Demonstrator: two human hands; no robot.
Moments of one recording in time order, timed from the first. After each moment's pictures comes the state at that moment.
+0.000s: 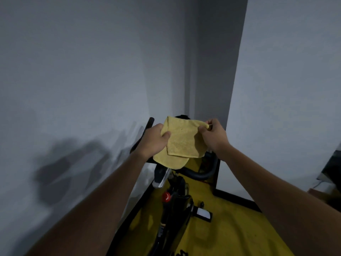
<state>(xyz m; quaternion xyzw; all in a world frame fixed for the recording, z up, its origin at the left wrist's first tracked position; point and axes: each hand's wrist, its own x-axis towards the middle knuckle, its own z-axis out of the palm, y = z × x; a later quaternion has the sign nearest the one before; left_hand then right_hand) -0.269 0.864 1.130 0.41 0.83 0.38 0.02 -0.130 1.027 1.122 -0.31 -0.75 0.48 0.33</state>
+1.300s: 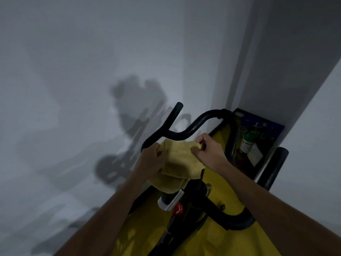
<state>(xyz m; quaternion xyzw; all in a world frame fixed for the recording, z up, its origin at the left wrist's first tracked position) -0.427 0.924 0.973 0.22 0.90 0.37 0.04 -0.340 1.133 0.991 -0.16 -0.88 0.44 0.13</state>
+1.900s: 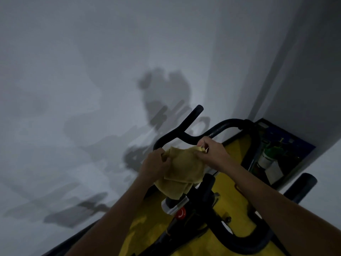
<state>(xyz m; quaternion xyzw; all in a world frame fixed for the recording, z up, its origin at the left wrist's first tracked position) -0.428 0.914 0.952 0.13 0.92 0.37 0.03 -0.391 1.140 0.991 -0.04 -0.93 0.37 0.03</state>
